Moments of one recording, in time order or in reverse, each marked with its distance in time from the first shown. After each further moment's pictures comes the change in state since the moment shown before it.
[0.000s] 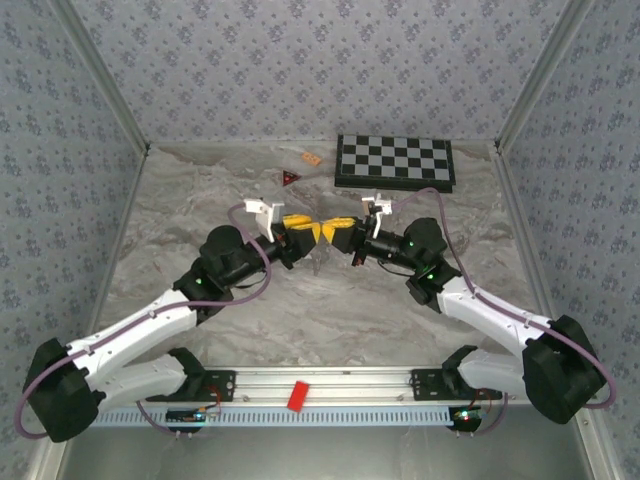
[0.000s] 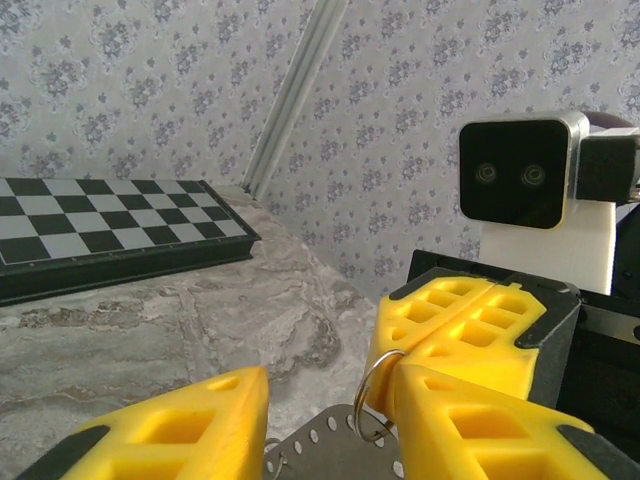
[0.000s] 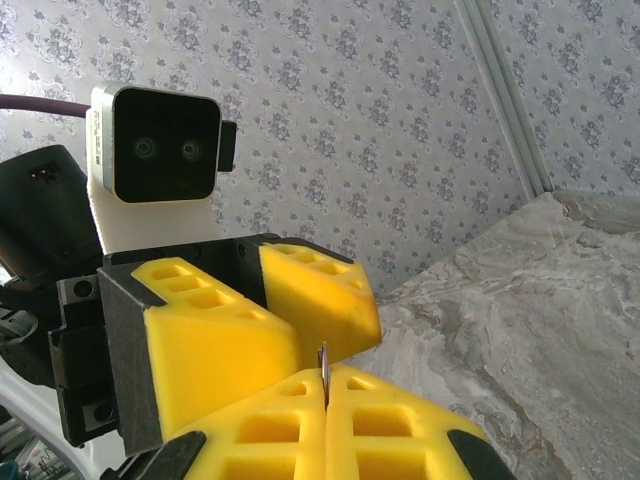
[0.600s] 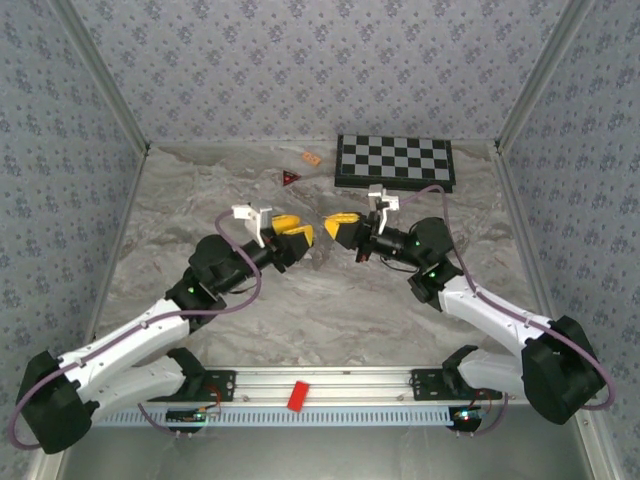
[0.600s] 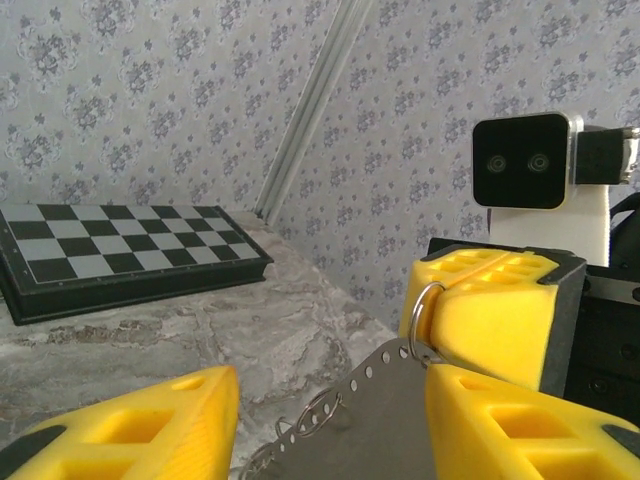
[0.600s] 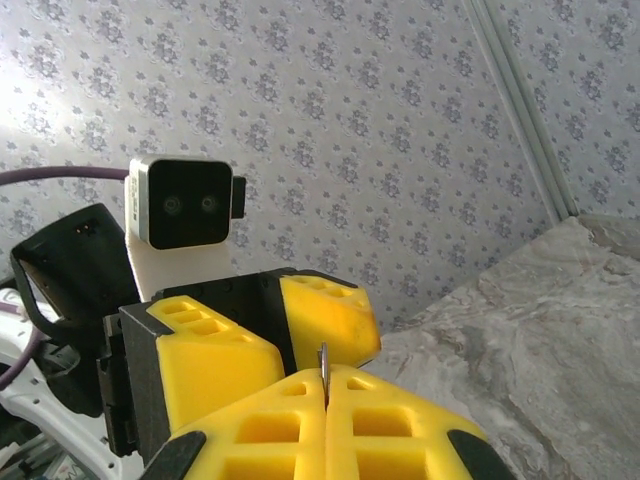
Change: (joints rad) left arm 0.008 -0.082 -0.066 0.033 -0.045 0.008; right arm -0.026 0.001 0.001 0.075 -0.036 0.066
